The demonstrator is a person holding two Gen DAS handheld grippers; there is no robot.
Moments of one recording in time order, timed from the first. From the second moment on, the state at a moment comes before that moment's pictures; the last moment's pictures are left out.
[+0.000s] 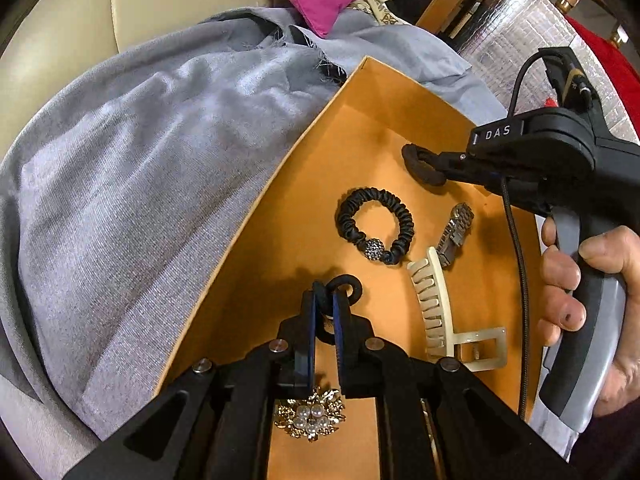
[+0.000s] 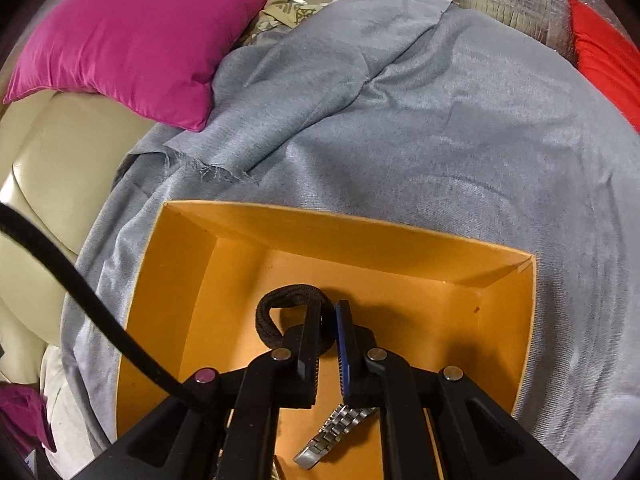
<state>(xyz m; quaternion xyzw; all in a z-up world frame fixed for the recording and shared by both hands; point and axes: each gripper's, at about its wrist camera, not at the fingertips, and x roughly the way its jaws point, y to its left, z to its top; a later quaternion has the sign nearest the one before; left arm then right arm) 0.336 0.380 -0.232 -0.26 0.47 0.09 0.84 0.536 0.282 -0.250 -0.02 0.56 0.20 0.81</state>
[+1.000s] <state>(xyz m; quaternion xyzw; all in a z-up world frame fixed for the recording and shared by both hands) 0.336 0.352 -0.204 -0.14 0.45 0.15 0.87 0.493 0.233 -0.202 0.01 0.52 0.24 0.82</state>
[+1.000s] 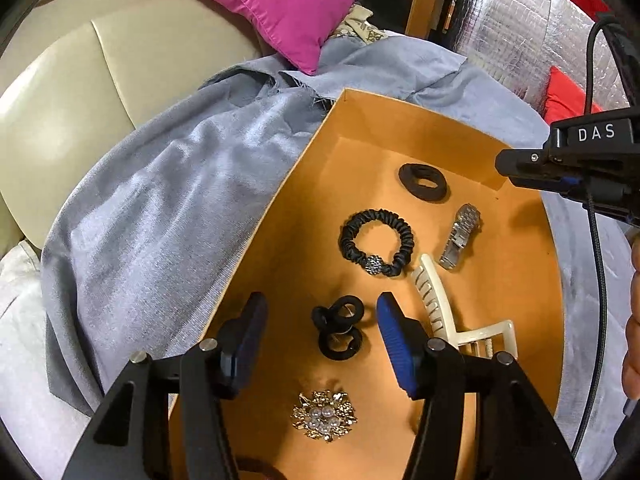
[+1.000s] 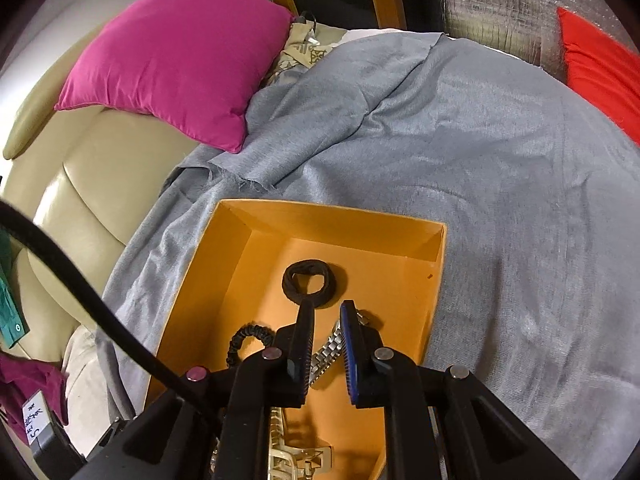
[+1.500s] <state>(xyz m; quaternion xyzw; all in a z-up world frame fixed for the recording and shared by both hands) 0.336 0.350 -0.205 -0.13 0.45 0.16 0.87 0.477 0.225 -0.189 0.01 0.51 0.25 0.82</state>
